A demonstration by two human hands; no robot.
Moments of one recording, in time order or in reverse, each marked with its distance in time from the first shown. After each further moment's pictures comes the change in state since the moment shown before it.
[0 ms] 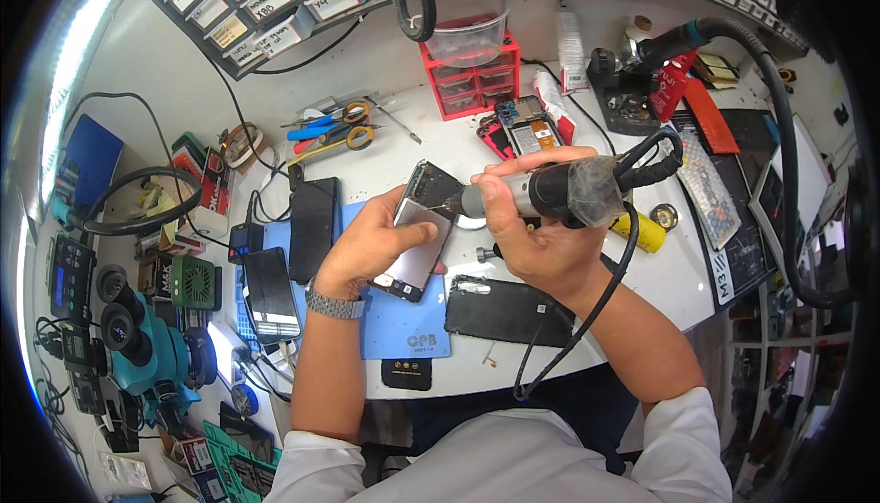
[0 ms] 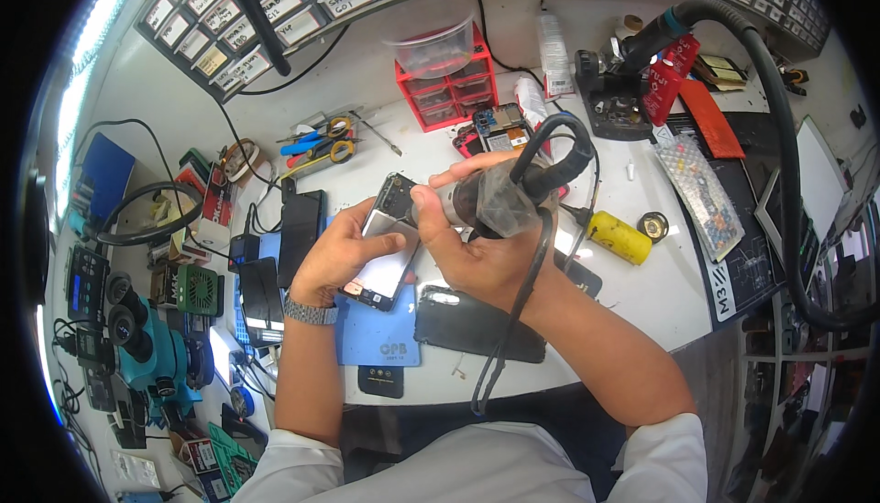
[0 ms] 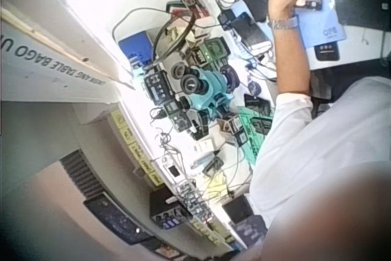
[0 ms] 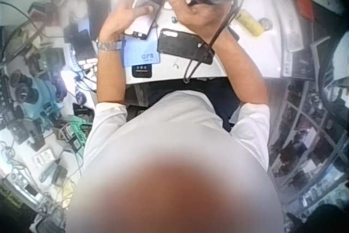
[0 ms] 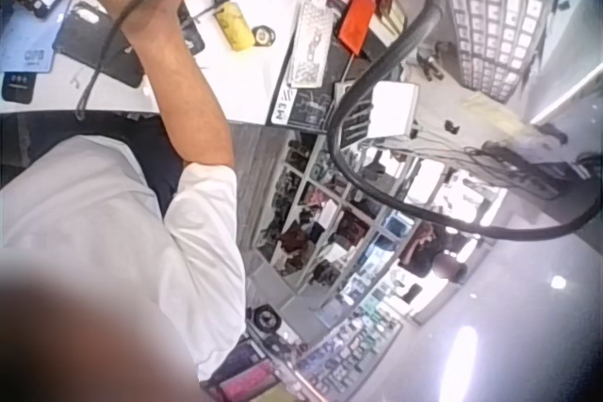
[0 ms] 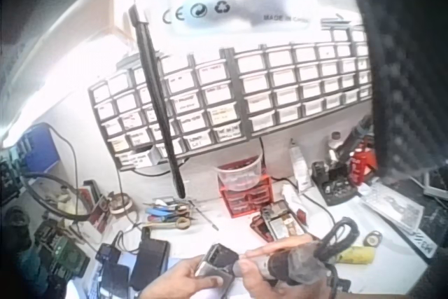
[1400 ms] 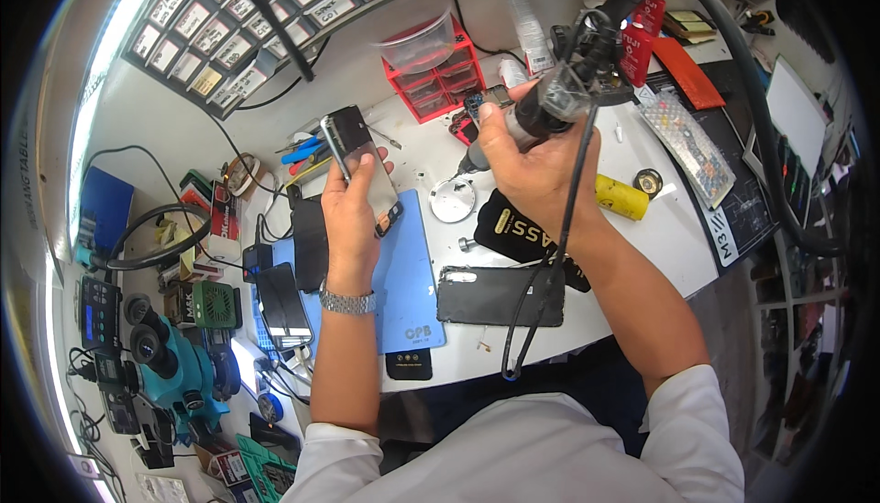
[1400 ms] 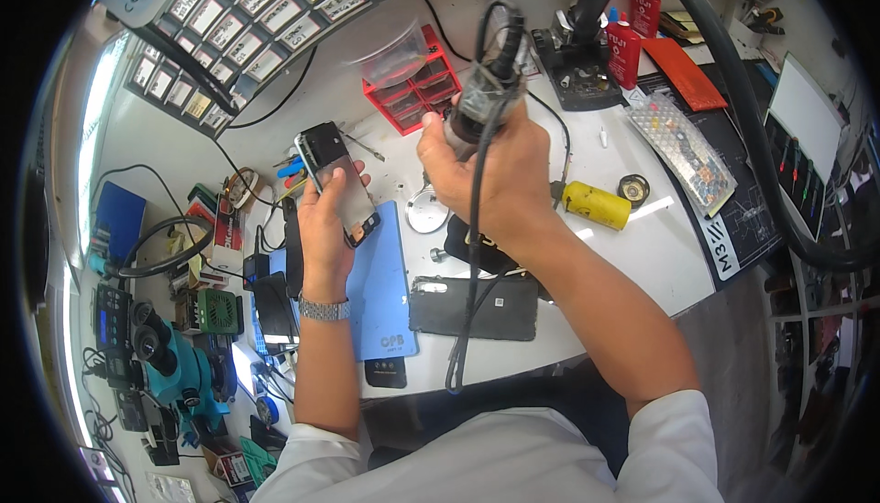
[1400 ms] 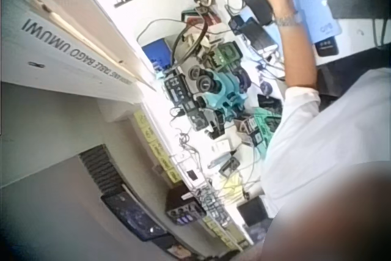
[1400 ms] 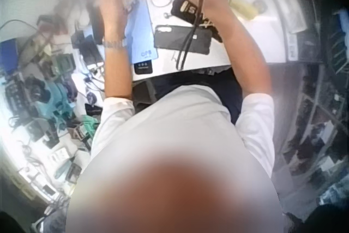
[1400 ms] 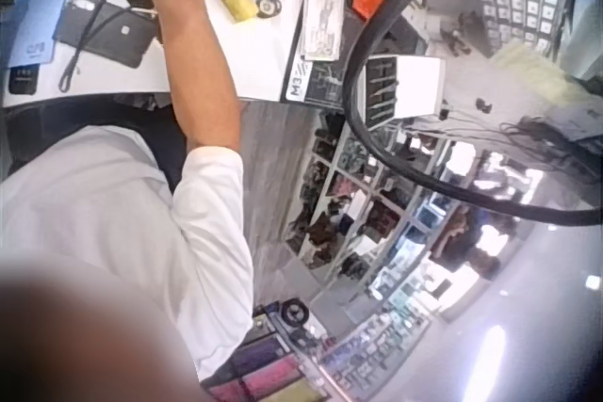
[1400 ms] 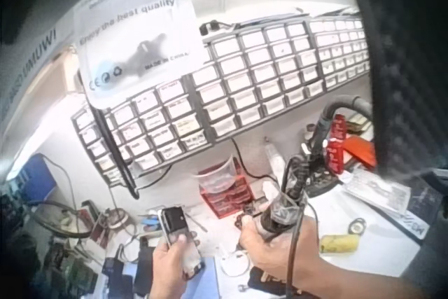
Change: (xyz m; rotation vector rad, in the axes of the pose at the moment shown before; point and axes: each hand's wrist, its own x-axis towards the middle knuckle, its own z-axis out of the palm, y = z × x) left_hand 0.038 -0.005 0.012 -0.226 0.496 0.430; right_hand 0.031 0.005 -0.021 0.050 0.315 0.437
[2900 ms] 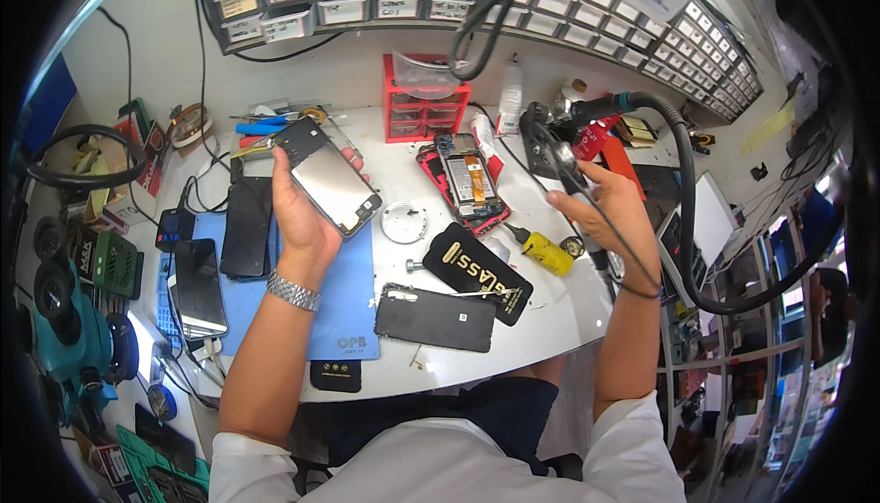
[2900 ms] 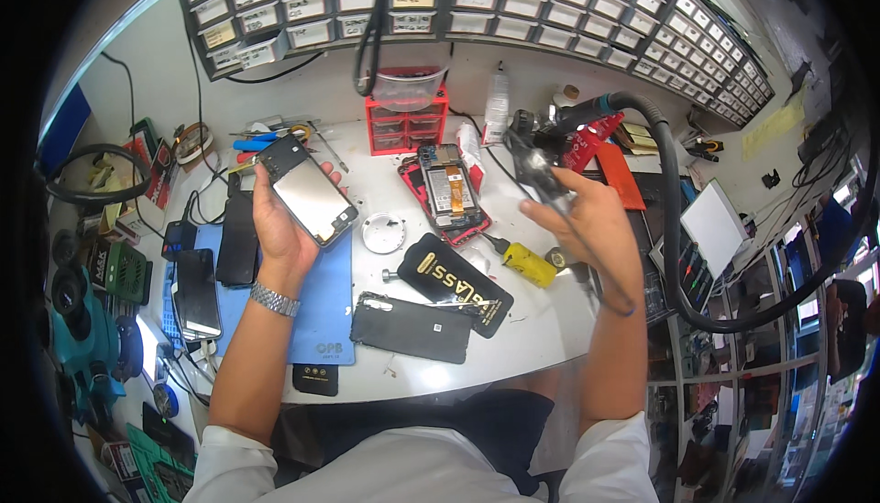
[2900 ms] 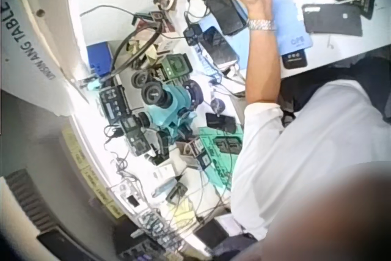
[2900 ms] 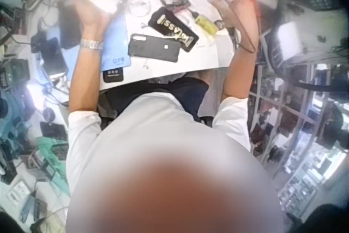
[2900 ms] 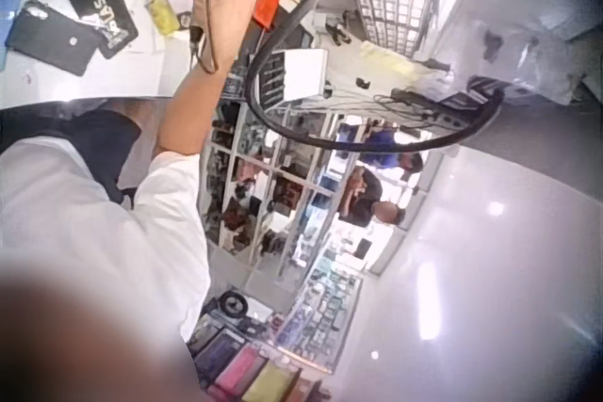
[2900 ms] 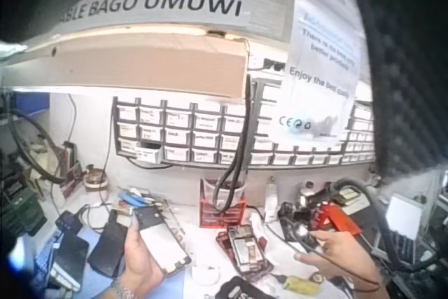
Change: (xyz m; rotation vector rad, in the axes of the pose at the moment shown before) left_hand 0.008 -0.018 -0.008 -0.834 0.013 -0.104; right_hand 0.075 -0.039 -0.134 -0.935 -0.536 0.088
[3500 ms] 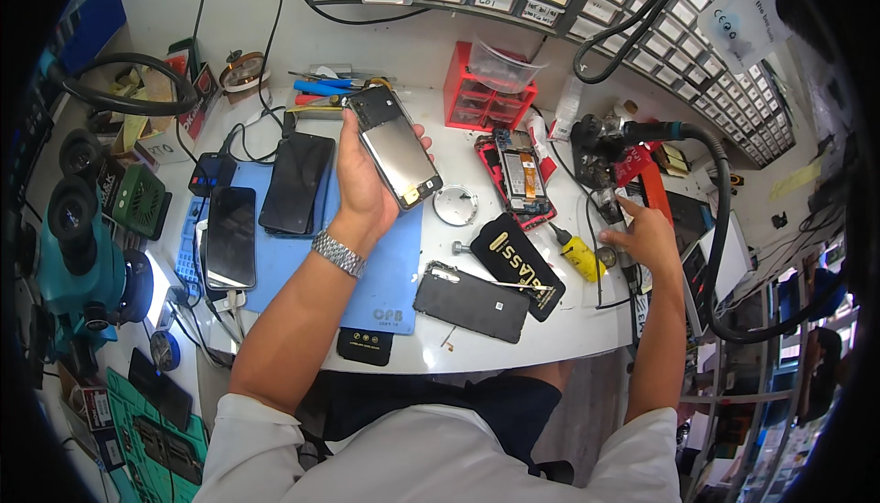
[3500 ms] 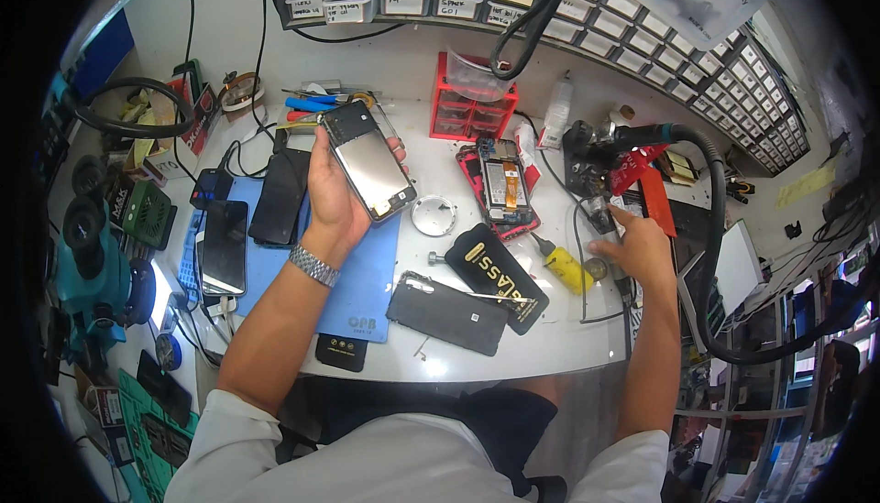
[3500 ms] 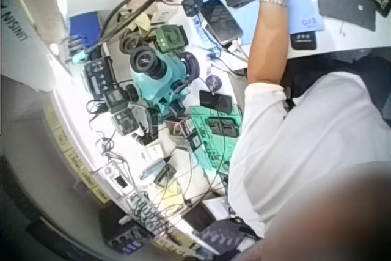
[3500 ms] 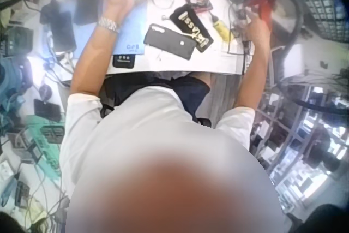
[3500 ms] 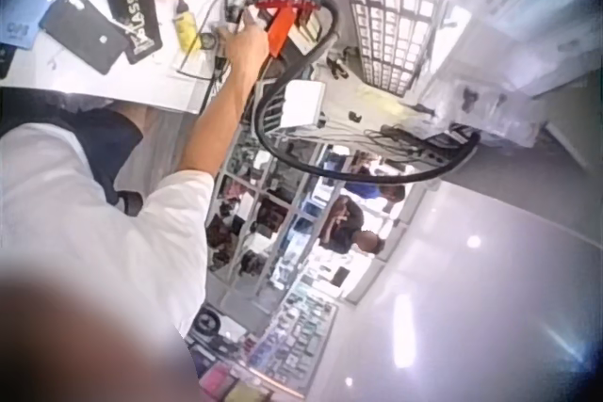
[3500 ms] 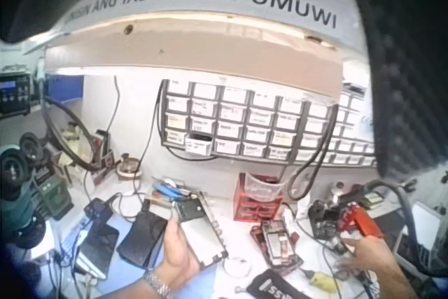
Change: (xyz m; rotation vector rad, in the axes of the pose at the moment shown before) left_hand -0.003 0.000 0.001 -0.048 -0.031 -0.025; right_hand 0.011 0.044 0.007 -0.500 -0.216 0.124
